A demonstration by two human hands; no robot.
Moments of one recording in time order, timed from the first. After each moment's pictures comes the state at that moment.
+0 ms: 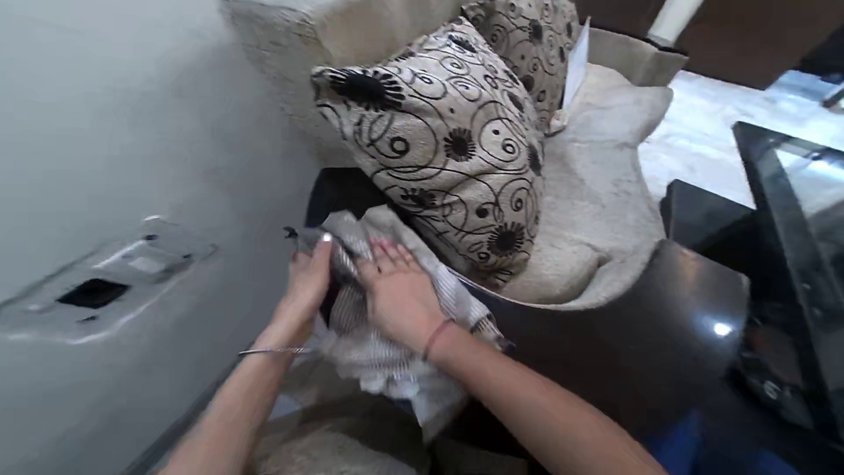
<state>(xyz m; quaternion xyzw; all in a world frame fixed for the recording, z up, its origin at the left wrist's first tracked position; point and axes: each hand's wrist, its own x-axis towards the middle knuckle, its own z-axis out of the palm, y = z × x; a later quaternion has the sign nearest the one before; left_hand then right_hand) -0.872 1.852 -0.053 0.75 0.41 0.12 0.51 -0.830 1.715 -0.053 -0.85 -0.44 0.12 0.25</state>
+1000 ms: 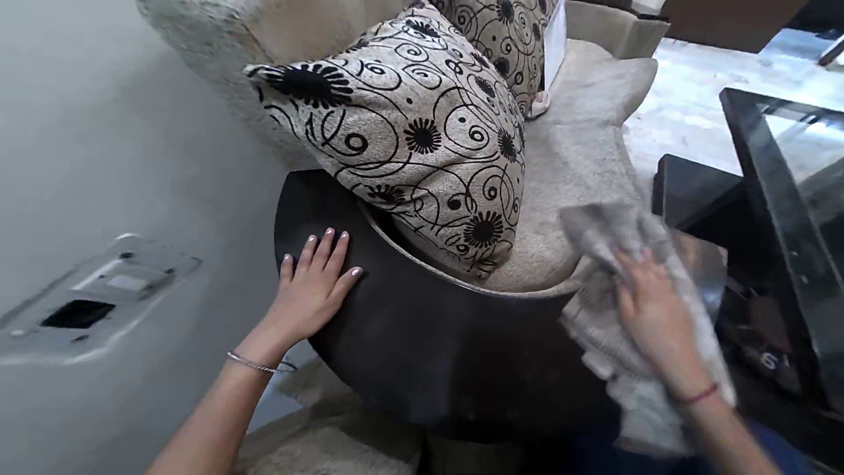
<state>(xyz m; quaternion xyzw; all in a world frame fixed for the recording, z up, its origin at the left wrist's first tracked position) -0.876 1.859 -0.077 0.99 0.08 0.02 0.14 -0.796 1.396 -0.079 -0.97 -0.11 -0.11 0.19</state>
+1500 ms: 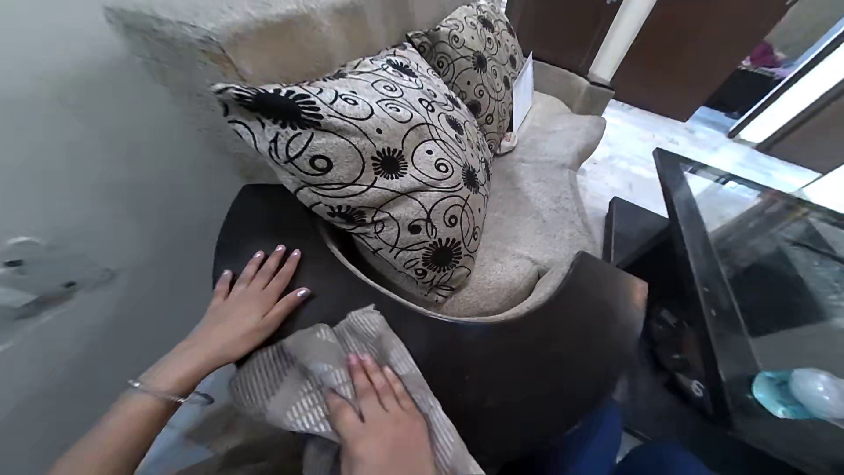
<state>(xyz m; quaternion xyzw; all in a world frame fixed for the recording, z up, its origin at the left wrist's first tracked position) -0.874 1.868 -0.089 0.98 0.06 0.05 0.16 -0.933 1.591 -0.070 -0.86 -0.38 0.01 0.33</state>
